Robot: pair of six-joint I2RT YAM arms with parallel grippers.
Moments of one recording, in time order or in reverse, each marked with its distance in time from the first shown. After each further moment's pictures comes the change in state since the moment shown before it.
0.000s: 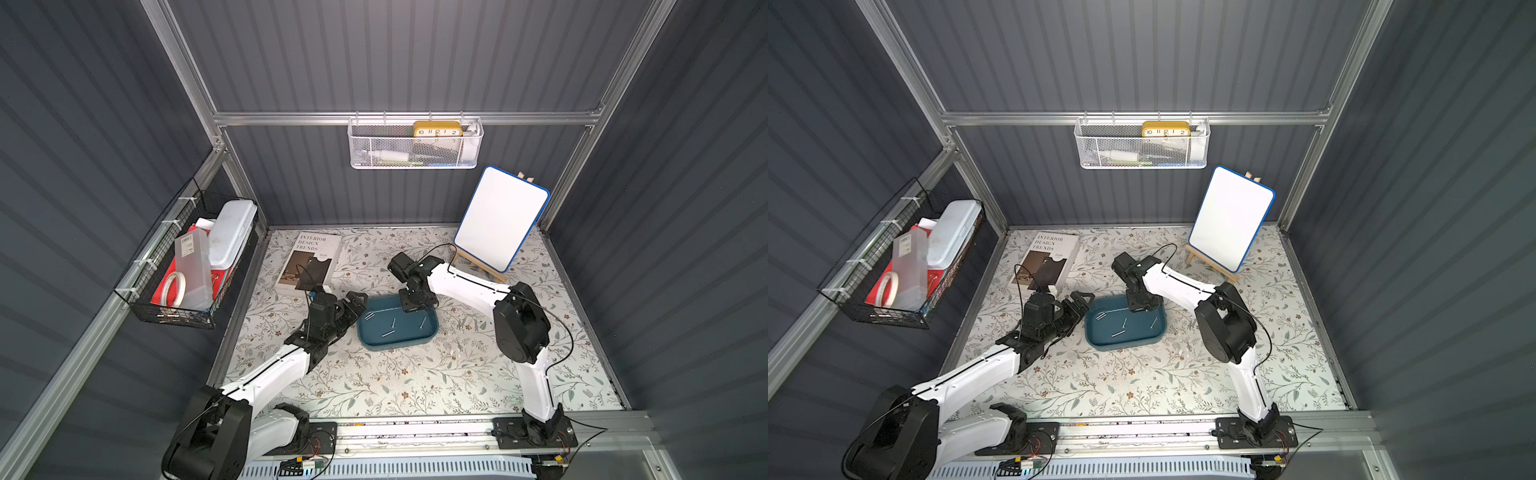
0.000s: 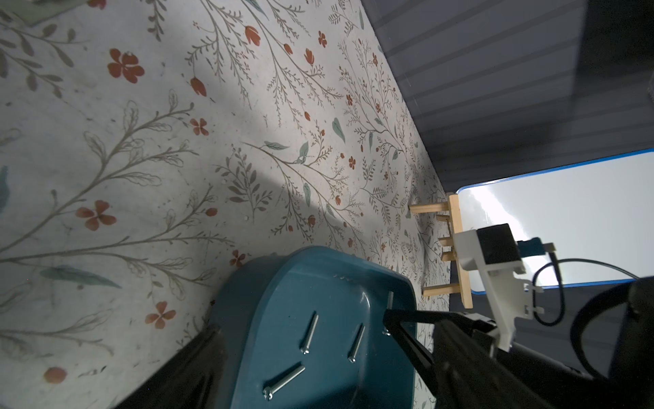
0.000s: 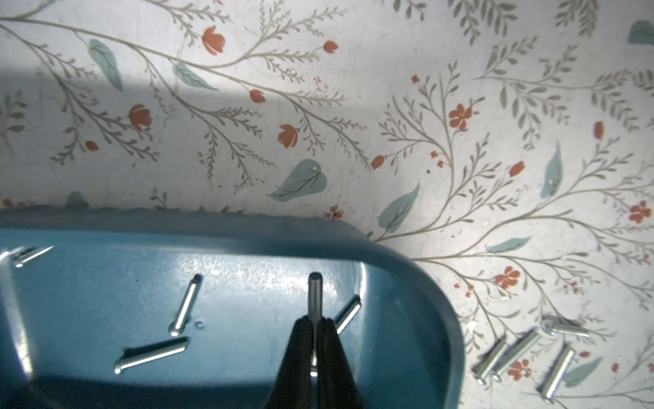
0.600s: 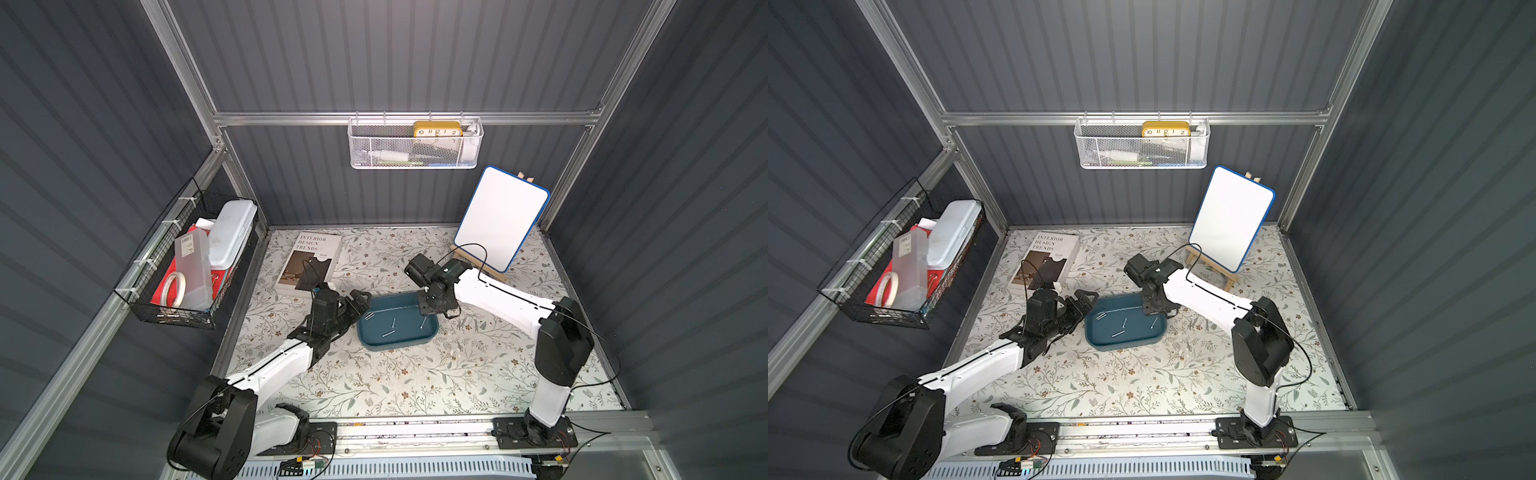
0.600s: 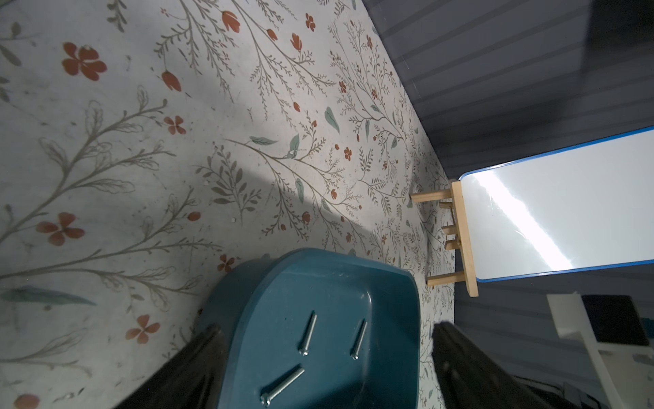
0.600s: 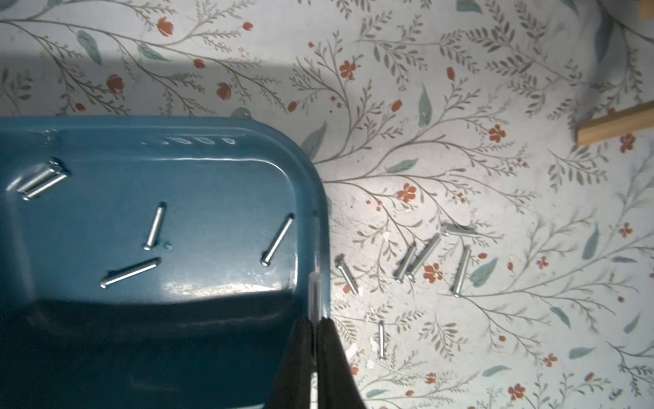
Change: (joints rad) left arm 0.000 0.059 0.038 0.005 0.036 0.044; right arm -0.004 -0.299 -0.236 -0.045 0.088 0.069
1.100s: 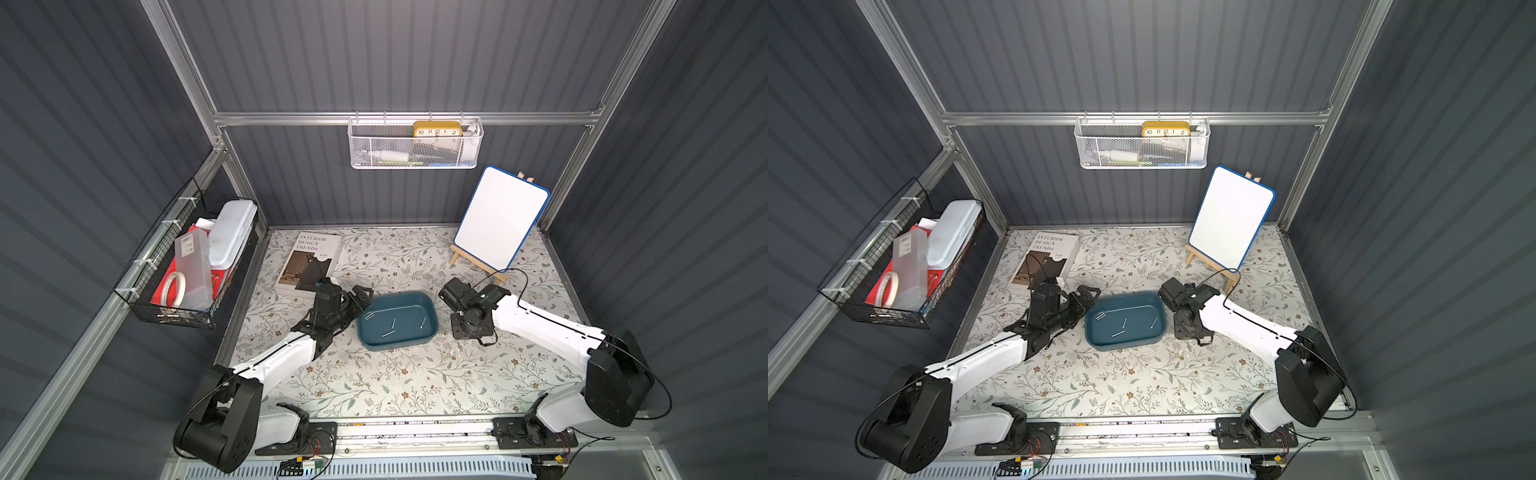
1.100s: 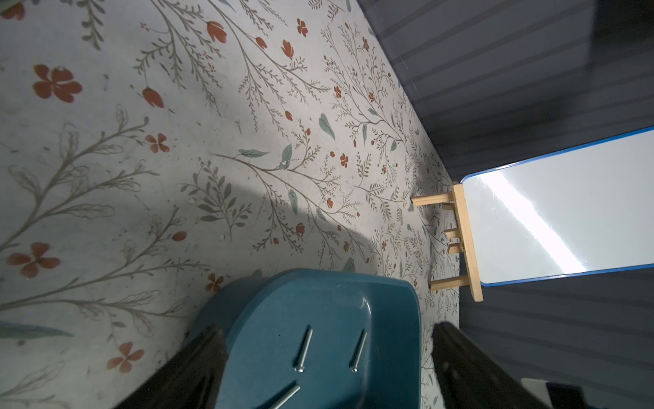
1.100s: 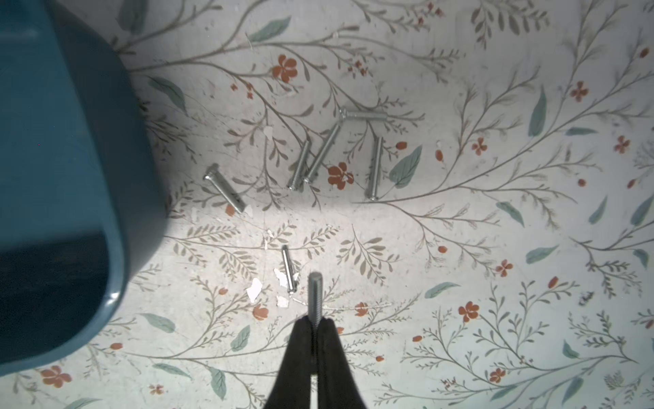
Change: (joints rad) left arm 0.000 0.060 0.064 -0.008 -0.002 0.026; right arm -0.071 -0.300 -0.449 0.064 0.002 0.062
